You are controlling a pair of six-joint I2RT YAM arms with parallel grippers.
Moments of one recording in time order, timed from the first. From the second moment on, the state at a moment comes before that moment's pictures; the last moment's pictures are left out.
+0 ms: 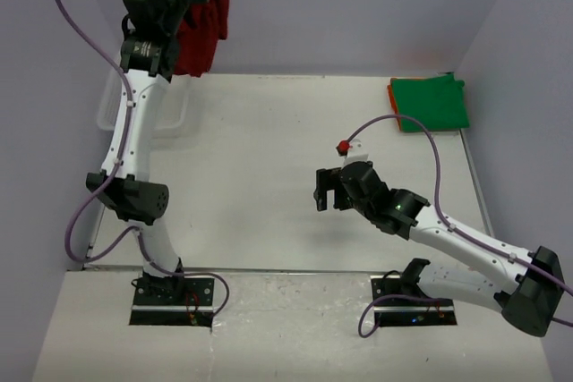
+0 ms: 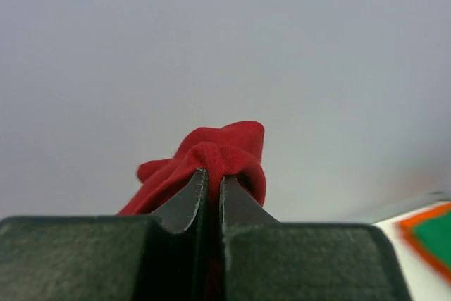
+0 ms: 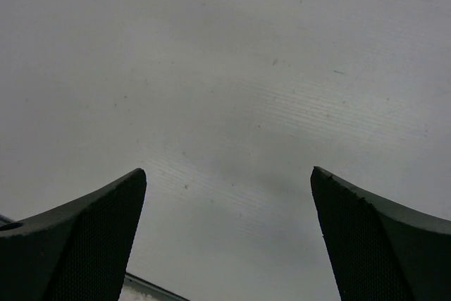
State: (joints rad) left arm -0.13 1.91 2.32 -0.20 0.07 -0.01; right arm 0.87 1.03 0.78 -0.44 0.31 0.52
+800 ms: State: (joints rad) left arm -0.37 1.38 1.16 -0.01 0.16 -0.37; right arm 0.87 0.98 0.81 -0.49 0.47 0.64
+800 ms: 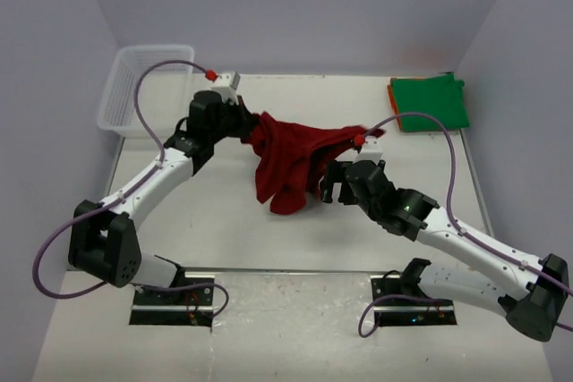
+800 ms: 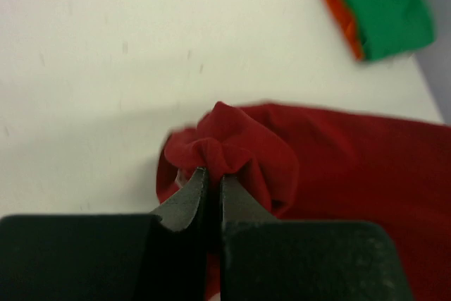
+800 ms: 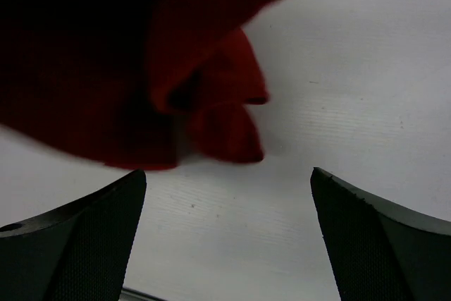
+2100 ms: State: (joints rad) left arm -0.41 1.27 0.90 -0.16 -0.19 -0.40; right arm 0.73 1.80 1.28 -0.32 -0.05 0.52
